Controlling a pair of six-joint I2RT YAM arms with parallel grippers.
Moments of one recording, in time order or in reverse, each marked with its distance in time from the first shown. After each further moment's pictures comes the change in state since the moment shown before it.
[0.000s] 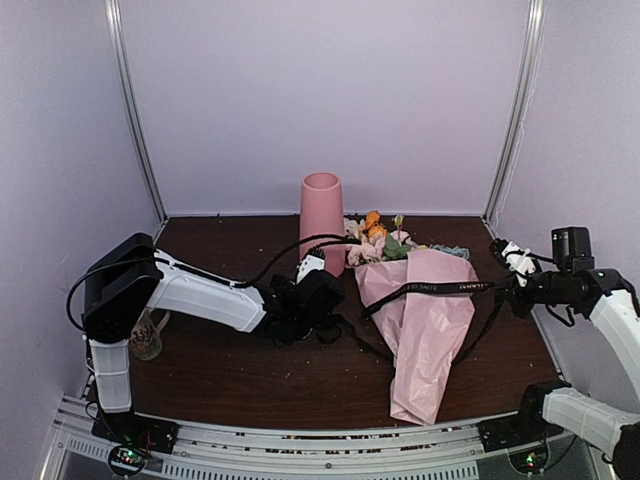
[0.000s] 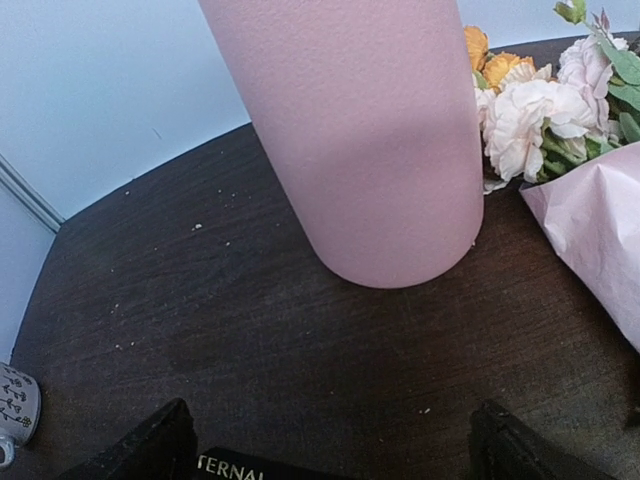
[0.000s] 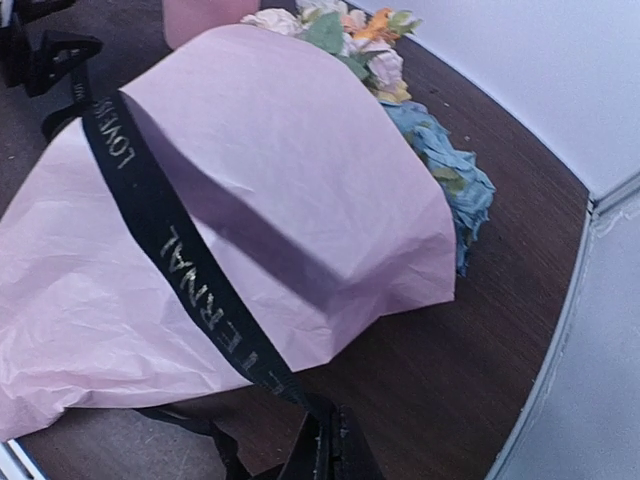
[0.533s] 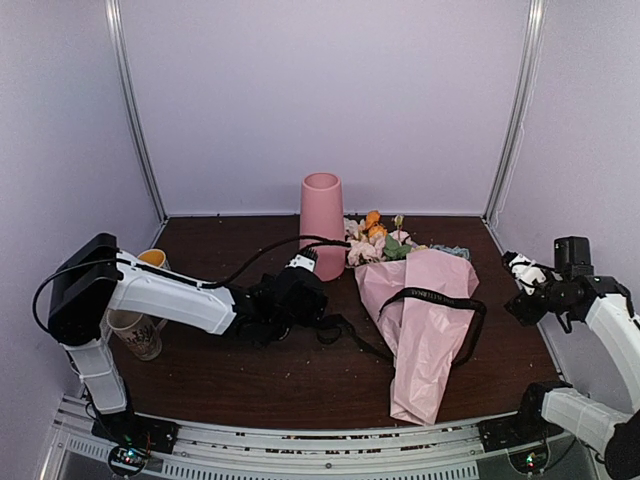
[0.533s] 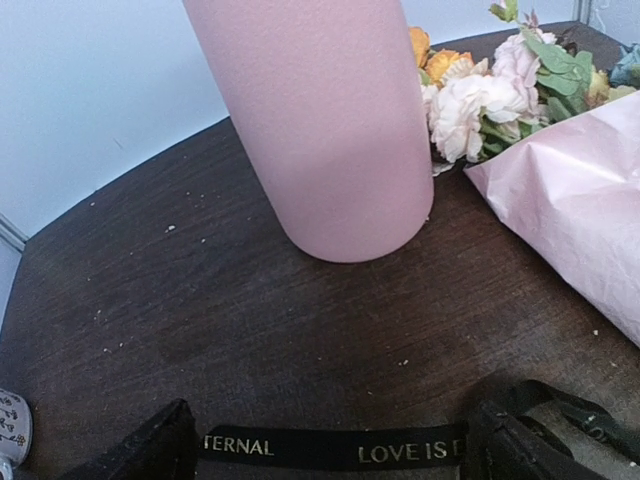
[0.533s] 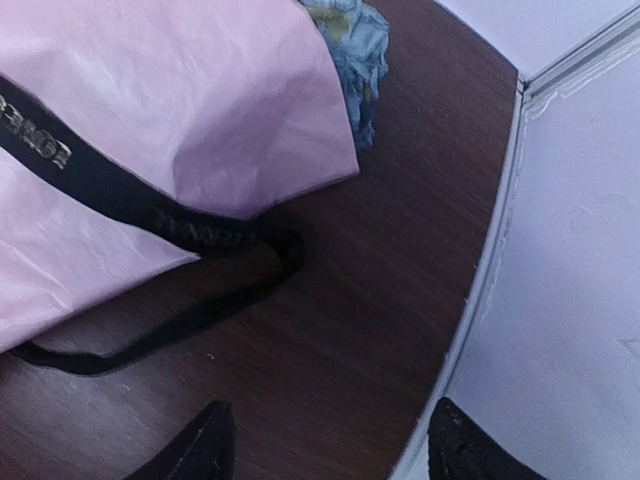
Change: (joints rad) left arm 0.000 -0.176 -0.156 0.039 0.150 0.065; right arm -0.101 0.013 -0.075 0.026 0.282 -0.035
